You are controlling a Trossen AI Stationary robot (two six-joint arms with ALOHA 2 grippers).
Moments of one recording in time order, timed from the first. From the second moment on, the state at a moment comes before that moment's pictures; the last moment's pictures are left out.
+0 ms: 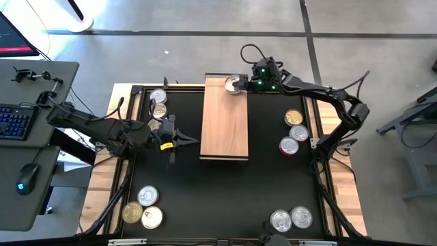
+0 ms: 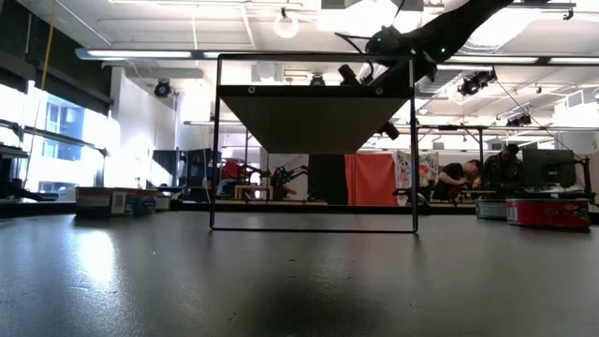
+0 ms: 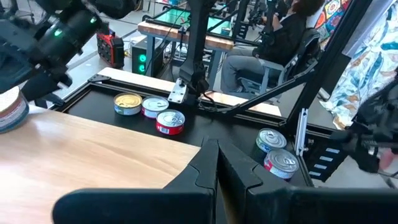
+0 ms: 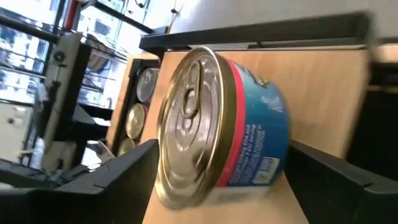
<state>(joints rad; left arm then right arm) -0.31 1.04 0.98 -0.18 -0.40 -0.28 -0.69 1.60 1.18 -0.17 -0.25 0.85</state>
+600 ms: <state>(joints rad) -0.32 0.96 0.99 -0.27 -0.40 -0.33 -0.76 1.37 1.18 -0.48 -0.22 0.54</state>
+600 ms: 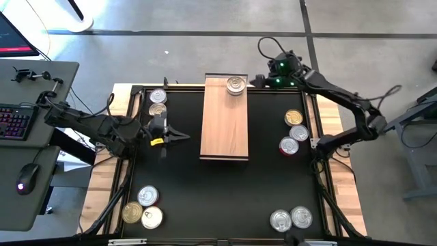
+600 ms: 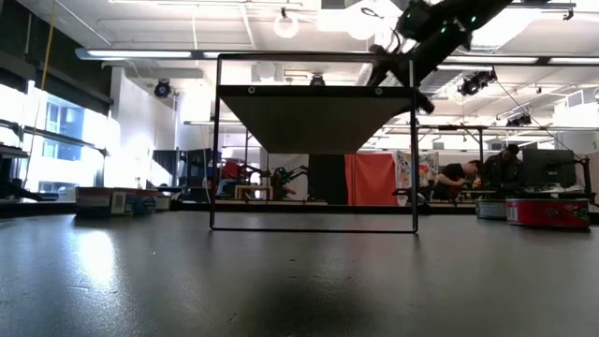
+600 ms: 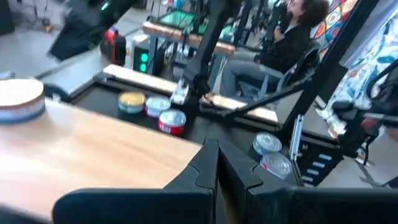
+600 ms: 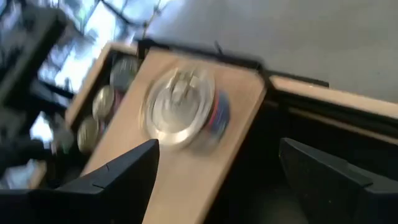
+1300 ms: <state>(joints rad) -0.26 0.96 0.99 -0.25 -0.40 -0.31 -0.18 1.12 1.14 -1.22 -0.20 0.58</state>
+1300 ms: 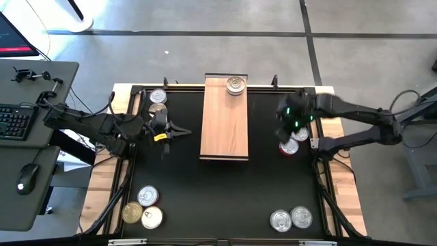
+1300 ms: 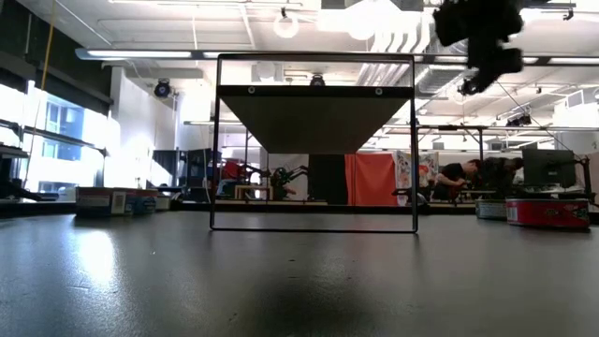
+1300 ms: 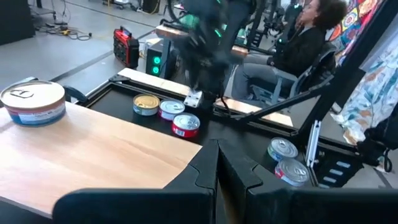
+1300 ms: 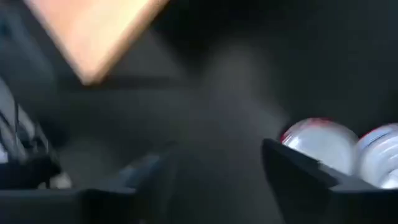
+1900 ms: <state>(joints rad) -0.30 1.11 0.99 -0.17 -0.39 -0.42 0.75 1.20 0.69 -0.41 -0.21 1.36</state>
